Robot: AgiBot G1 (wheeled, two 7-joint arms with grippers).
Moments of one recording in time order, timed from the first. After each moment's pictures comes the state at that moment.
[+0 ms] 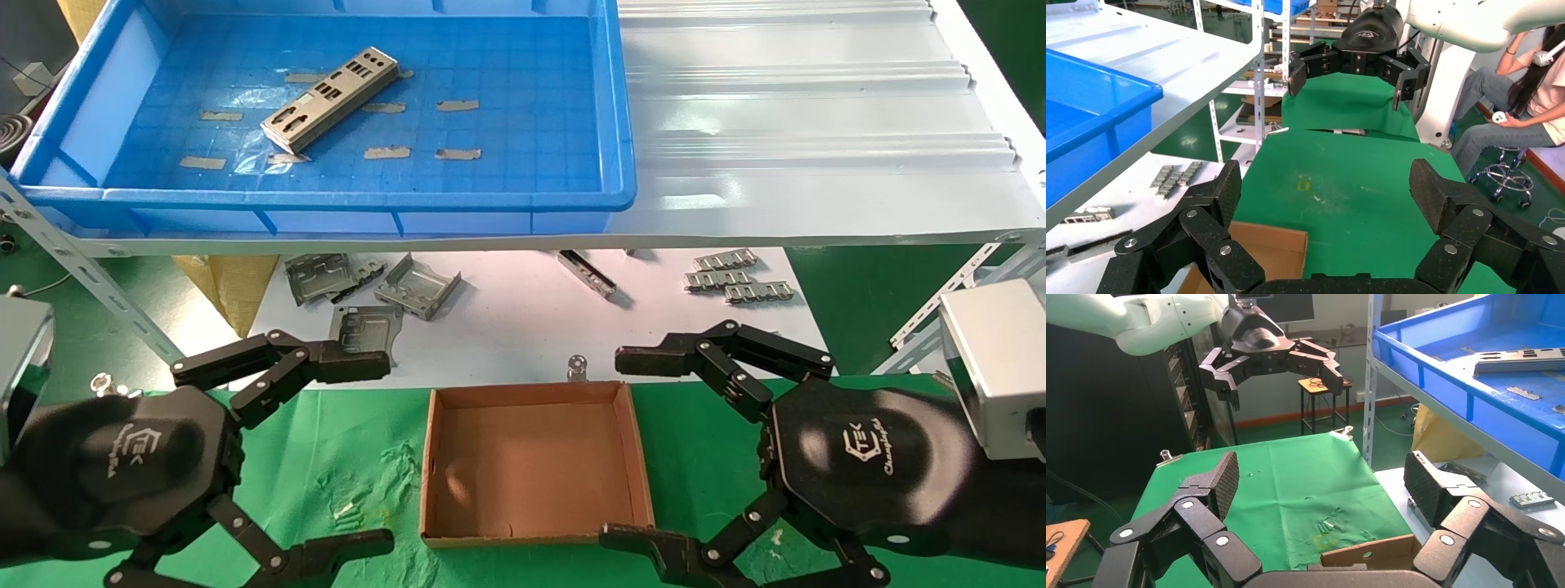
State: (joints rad) left arm -1.07 0.61 0.28 -1.28 0.73 1.49 -0.19; right arm 1.09 -0.58 -0.35 1.27 -0.68 -1.47 0.15
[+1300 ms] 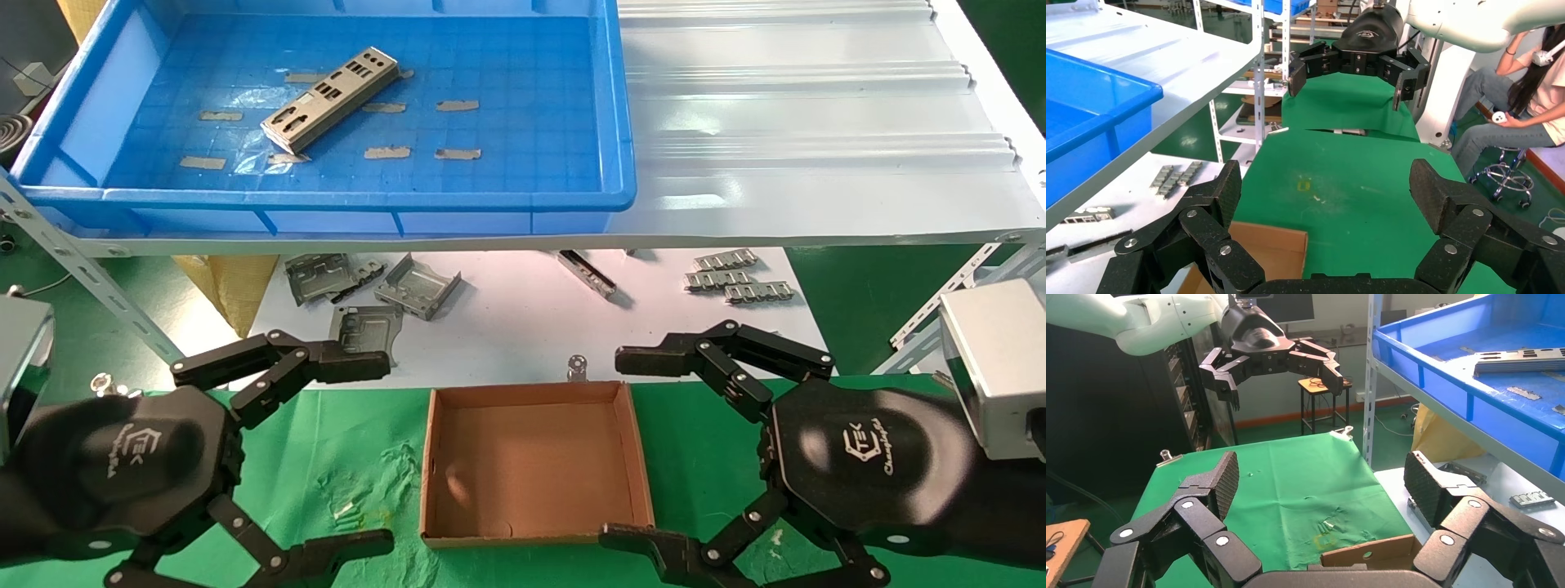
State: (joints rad) left arm -1.07 0.61 0.28 -1.28 0.73 1.49 -0.19; right arm 1.09 -0.58 -0.35 1.27 -0.68 -1.47 0.15
